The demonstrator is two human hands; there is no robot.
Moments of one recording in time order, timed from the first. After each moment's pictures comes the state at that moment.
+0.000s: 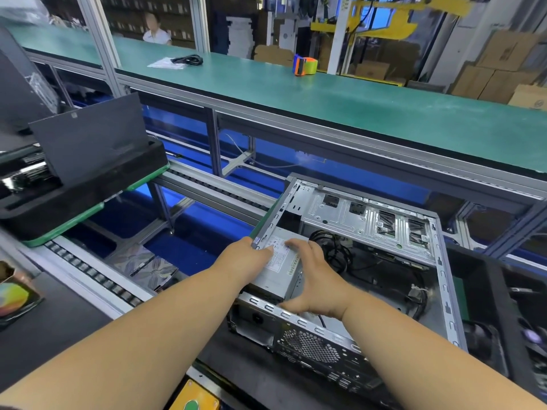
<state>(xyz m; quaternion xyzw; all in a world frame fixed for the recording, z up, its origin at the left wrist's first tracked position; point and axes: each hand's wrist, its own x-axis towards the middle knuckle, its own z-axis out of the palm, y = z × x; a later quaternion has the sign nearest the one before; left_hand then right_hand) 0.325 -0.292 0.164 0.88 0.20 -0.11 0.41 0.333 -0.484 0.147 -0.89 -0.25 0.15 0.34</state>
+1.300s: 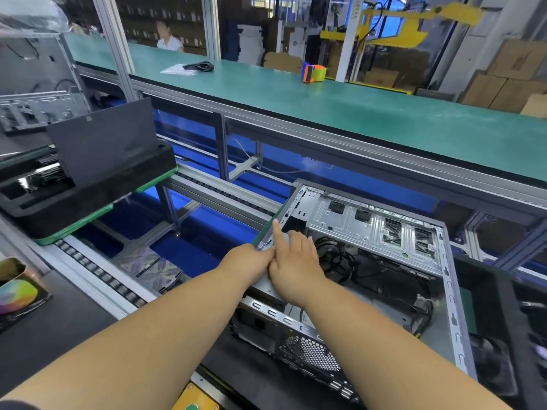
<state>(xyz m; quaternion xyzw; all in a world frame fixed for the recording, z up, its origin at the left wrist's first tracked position) 0.343 -0.293 0.158 0.90 0.23 -0.14 0.35 0.337 -0.422 0.174 -0.96 -0.21 0.08 0.16</state>
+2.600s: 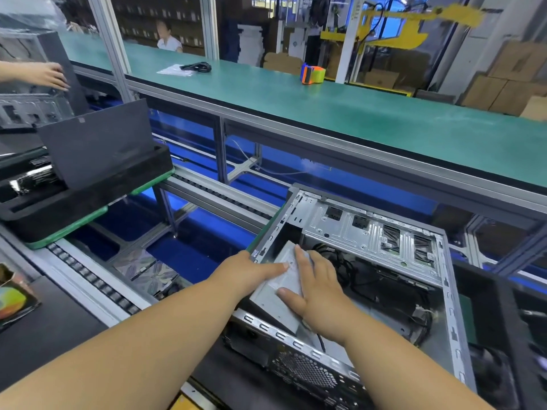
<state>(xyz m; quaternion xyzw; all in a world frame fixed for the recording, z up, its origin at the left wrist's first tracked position) 0.323 -0.299 0.176 0.84 0.23 -0.14 0.47 0.330 -0.489 0.151 -0.94 -0.22 0.12 0.21</state>
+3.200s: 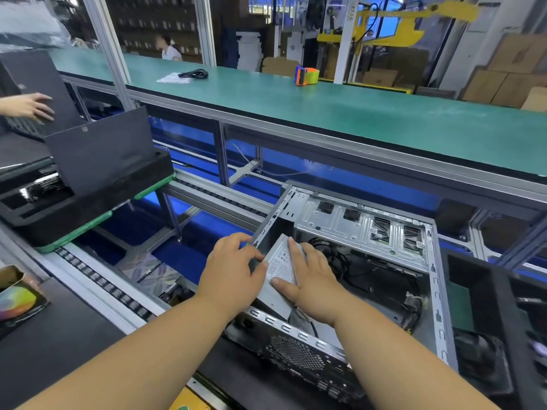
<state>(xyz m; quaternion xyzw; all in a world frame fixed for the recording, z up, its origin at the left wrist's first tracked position) 0.286 -0.307 0.163 0.95 0.03 0.18 0.25 0.333 -0.495 0.156 -0.94 -0.22 0.15 0.22</state>
